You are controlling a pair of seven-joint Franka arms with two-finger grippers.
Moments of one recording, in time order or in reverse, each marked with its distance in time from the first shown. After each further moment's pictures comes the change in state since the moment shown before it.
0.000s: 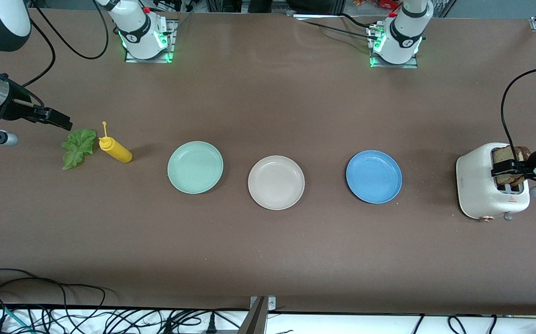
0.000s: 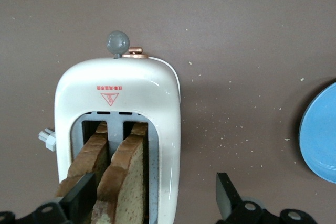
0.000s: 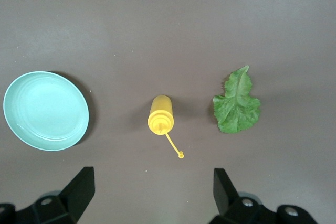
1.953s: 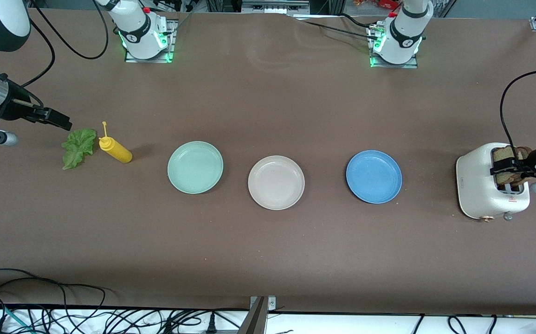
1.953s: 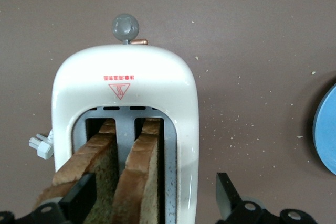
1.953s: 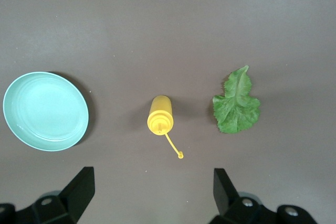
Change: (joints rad) left arm 0.058 -0.001 -0.001 -0.073 -0.056 0.085 0.106; right arm 0.000 0.000 -0.002 0.000 0.000 0.001 0.000
